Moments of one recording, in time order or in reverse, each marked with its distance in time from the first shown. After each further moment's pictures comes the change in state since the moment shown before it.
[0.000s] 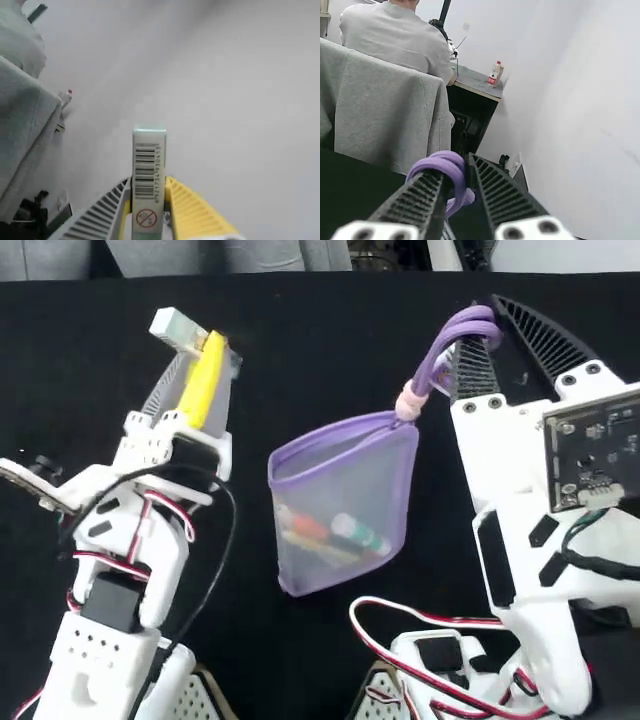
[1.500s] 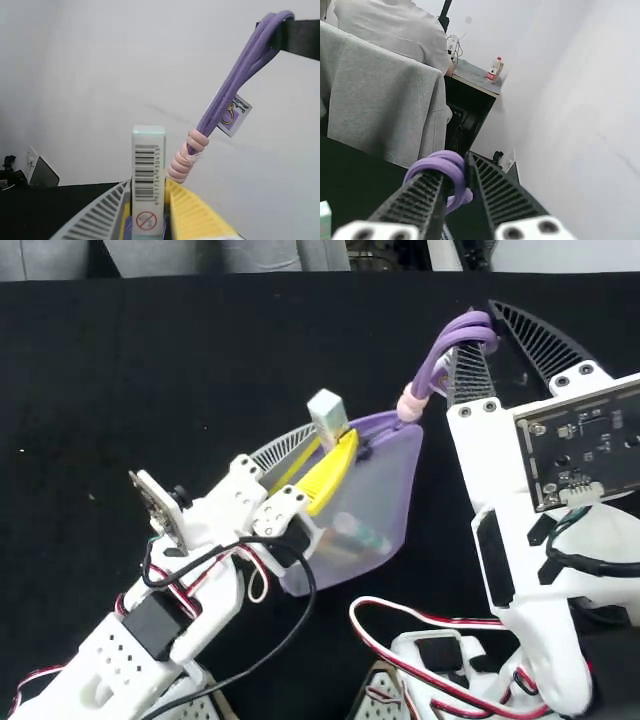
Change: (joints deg) left arm 24.0 -1.4 7.3 5.3 -20.6; right arm 0.0 0.1 0.0 1.1 3.8
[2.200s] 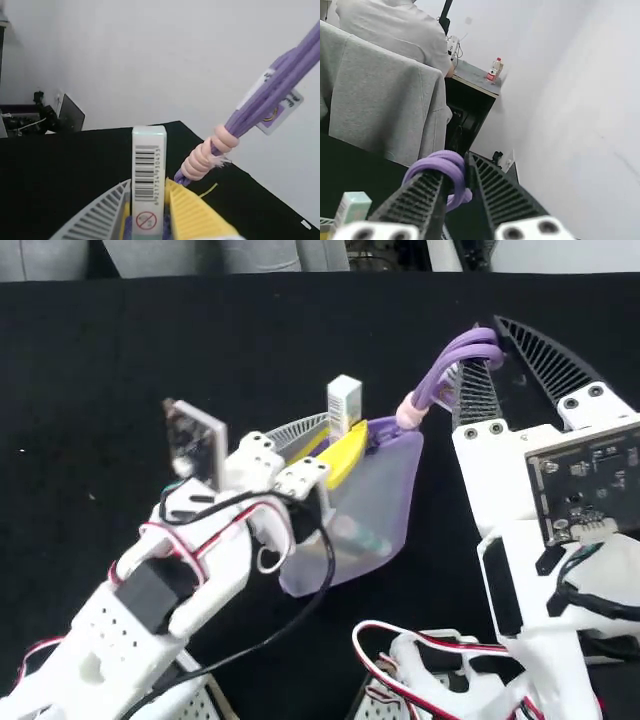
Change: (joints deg) left arm -0.4 16.0 -26.3 26.5 -0.7; right arm 0.0 -0.9 -3.0 3.8 0.0
